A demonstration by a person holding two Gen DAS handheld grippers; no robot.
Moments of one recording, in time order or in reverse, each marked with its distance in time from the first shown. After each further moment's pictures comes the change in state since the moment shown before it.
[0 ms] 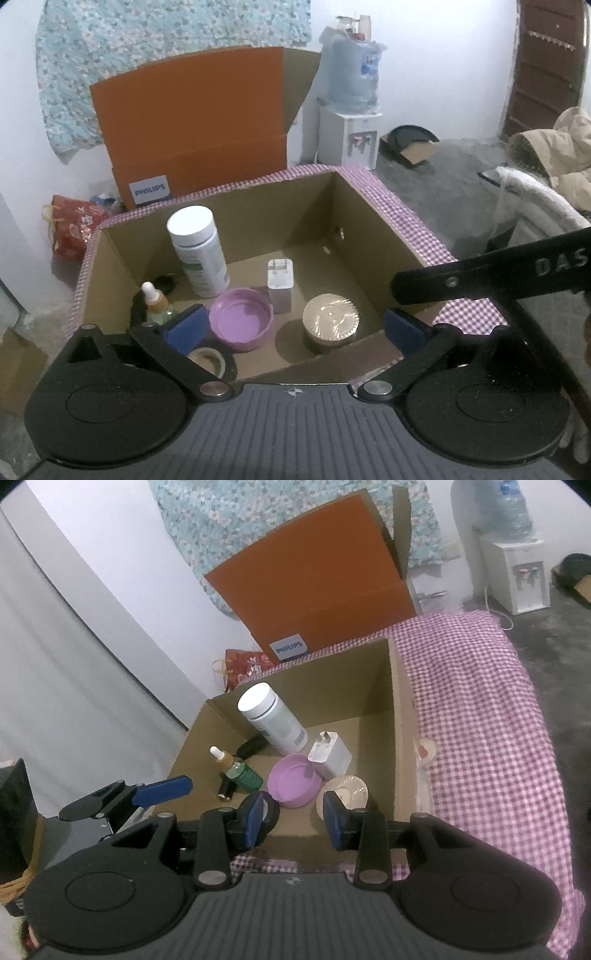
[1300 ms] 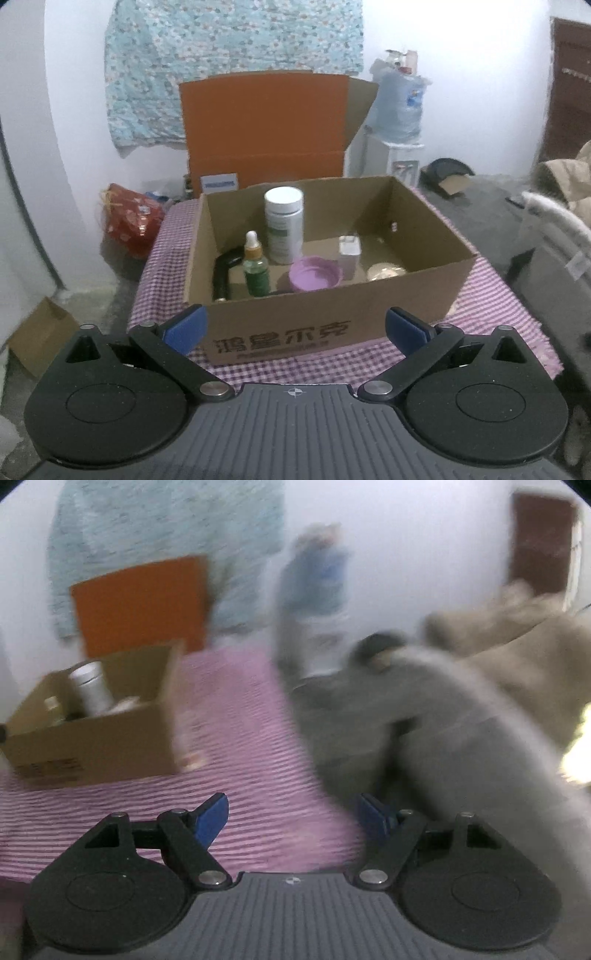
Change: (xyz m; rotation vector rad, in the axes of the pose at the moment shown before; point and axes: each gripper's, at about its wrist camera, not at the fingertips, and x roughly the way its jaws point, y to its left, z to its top) left arm -0.079 0.049 -0.072 -0.090 -0.092 0.113; right arm -0.095 0.004 -0.167 -0.053 -0.245 -0.658
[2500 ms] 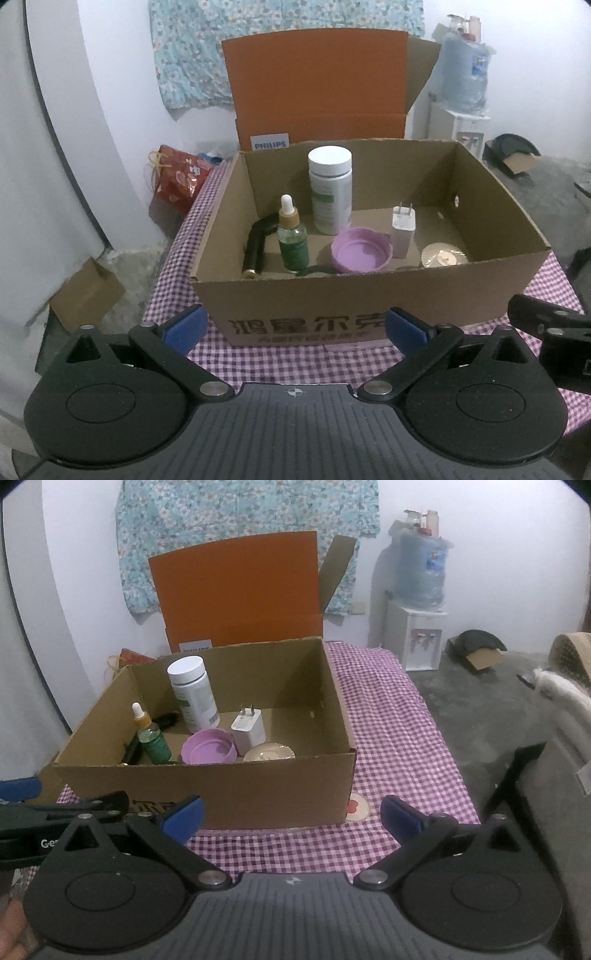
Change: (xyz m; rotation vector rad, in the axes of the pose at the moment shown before) left arm 0.046 -0.018 0.006 -0.061 0.130 0.191; right arm 0.066 0.122 0.064 -0.106 0.057 0.171
